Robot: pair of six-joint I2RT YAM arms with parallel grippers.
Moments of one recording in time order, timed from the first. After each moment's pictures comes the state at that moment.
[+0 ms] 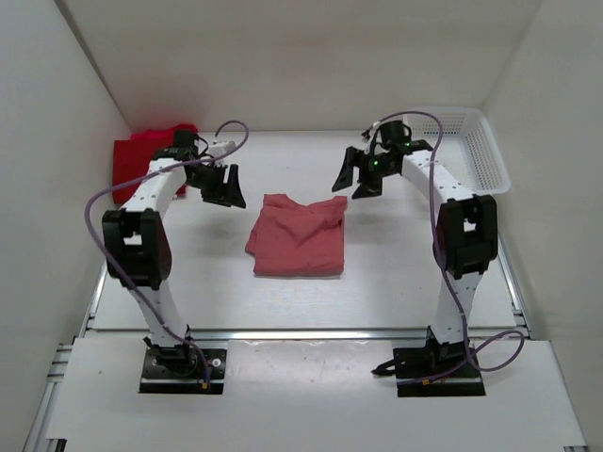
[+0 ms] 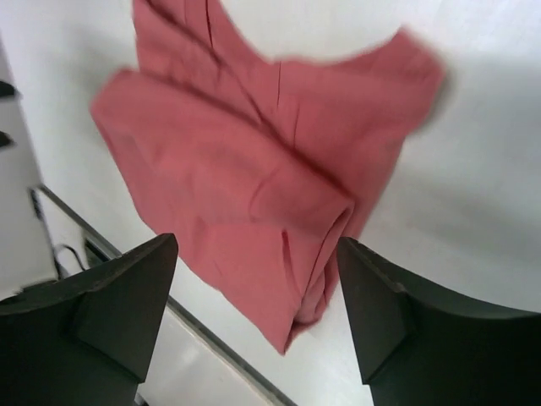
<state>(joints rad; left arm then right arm) -0.04 1.91 1.59 -0.87 0.65 0.17 0.21 2.02 1.72 -0.76 -0.67 0.36</state>
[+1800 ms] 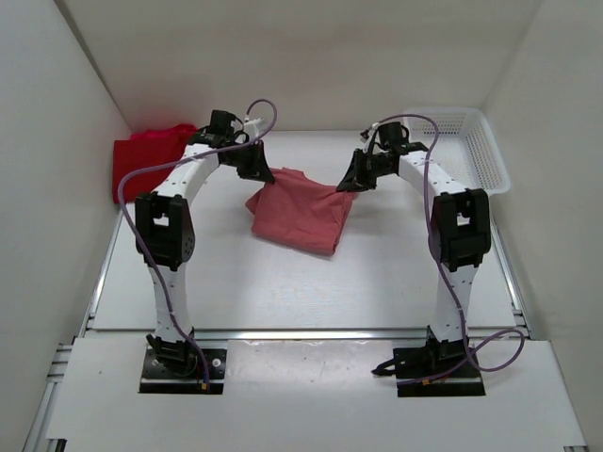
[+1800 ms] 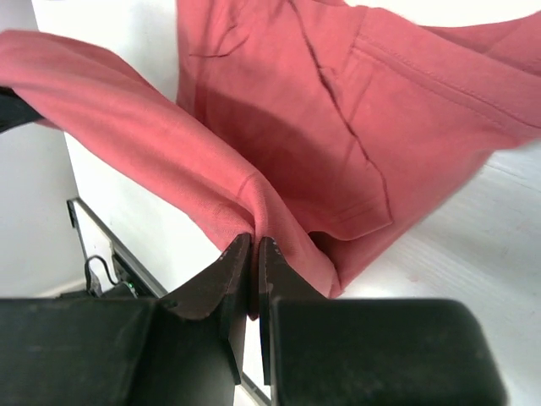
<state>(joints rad) -0.20 2.10 1.85 -0.72 0.68 -0.06 0.21 2.08 1.72 -0.68 -0.73 0.40</state>
